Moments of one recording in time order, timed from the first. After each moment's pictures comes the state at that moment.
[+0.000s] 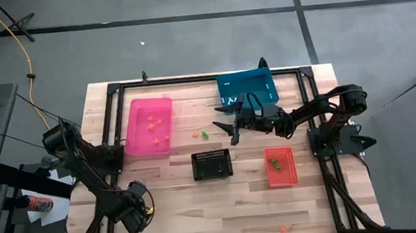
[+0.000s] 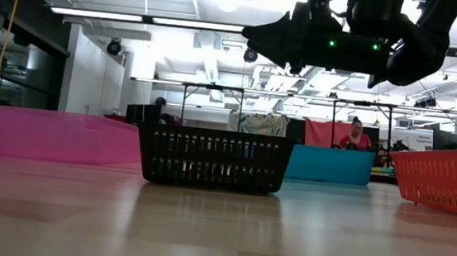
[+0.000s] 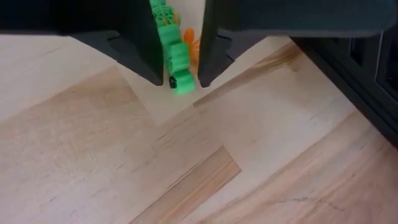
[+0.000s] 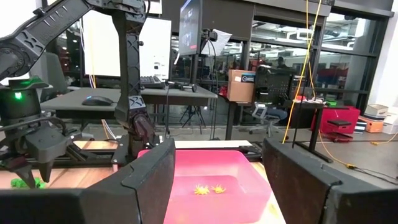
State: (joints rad) left arm -1.00 1.60 0.83 -0.87 0.02 -1.91; right arm -0.09 1.67 0.58 1.28 0.10 -0.11
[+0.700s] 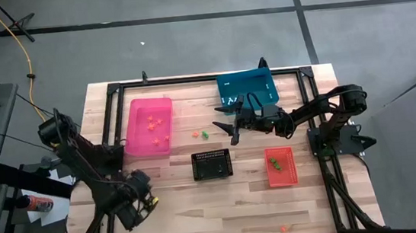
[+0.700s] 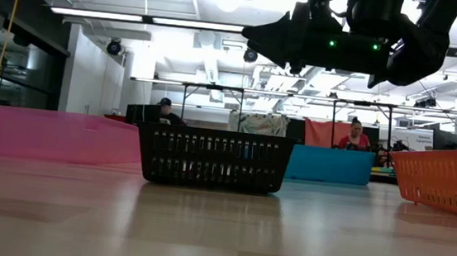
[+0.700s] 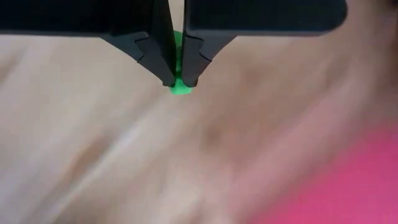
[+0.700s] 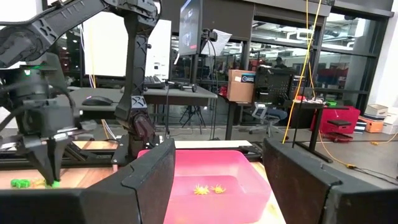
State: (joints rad) left arm -0.97 1.48 0.83 -0.96 -0.48 -1.80; right arm -0.09 1.67 0.58 1.28 0.10 -0.11
